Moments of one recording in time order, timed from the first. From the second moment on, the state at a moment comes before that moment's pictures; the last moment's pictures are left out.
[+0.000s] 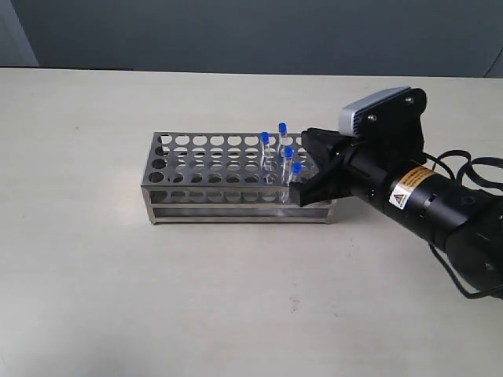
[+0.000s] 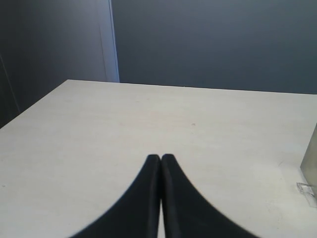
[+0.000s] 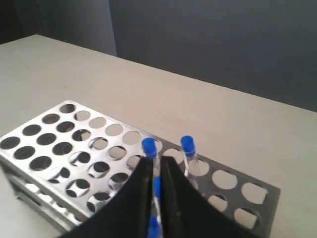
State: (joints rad) left arm 0.08 0.00 0.00 0.34 0.24 -0.35; right arm 0.55 1.61 -0.45 -0.07 -0.84 0.06
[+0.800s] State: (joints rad) left arm 0.08 0.00 0.00 0.34 0.24 -0.35; right arm 0.55 1.93 -0.58 -0.09 -0.92 0.09
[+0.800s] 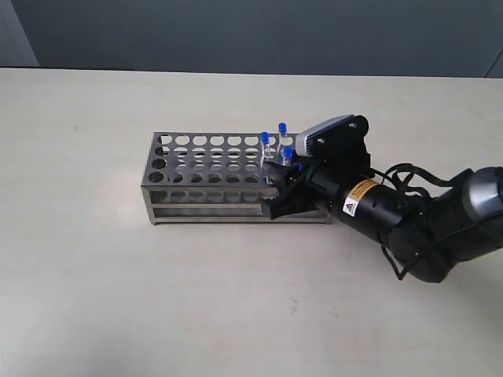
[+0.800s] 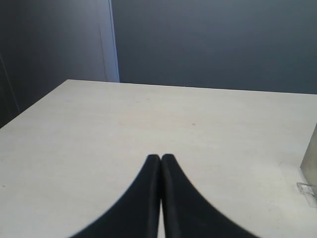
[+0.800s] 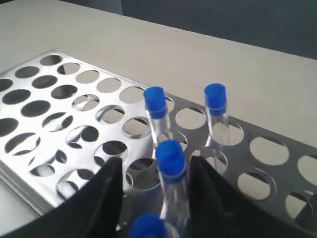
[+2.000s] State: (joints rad) left arm 0.08 0.00 0.00 0.34 0.24 -0.35; right arm 0.55 1.67 -0.61 -0.09 -0.62 0.05
